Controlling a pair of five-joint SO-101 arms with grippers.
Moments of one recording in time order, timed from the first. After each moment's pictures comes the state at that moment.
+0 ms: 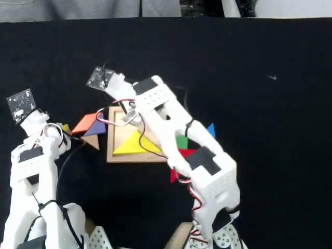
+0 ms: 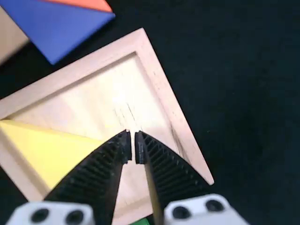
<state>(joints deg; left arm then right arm) -25.7 -34.2 67.5 28.4 3.8 -32.4 25.5 -6.1 62.8 35.3</state>
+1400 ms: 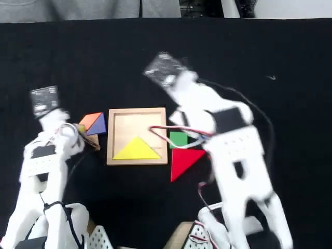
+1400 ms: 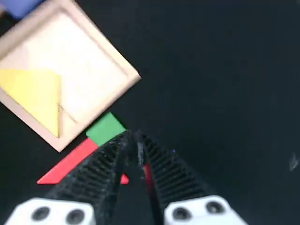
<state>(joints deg) -17.6 -34.2 68.3 28.3 -1.6 -13.7 -34.0 27.6 71.4 32.4</state>
